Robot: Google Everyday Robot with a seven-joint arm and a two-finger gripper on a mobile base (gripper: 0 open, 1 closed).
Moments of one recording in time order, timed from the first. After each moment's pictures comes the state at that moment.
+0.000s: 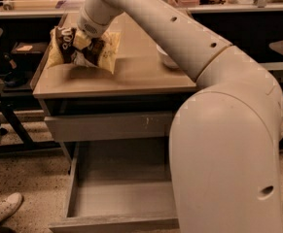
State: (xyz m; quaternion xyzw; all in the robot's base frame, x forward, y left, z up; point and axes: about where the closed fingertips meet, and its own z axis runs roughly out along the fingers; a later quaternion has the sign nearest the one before) arm 0.749 0.177 0.903 -0.63 0.68 0.09 0.36
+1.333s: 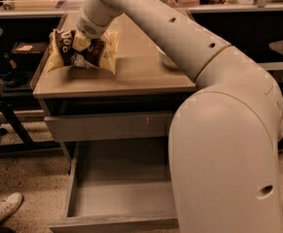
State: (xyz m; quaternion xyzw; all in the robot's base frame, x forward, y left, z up) arm 0.750 0.178 0.900 -0.63 0.68 0.09 0.36
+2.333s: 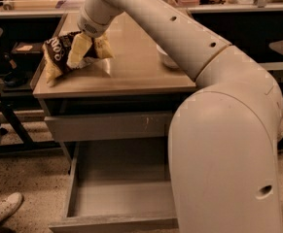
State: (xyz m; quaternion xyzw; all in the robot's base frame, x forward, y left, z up) arm 0.749 0.177 0.902 -0.63 0.68 0.10 0.36
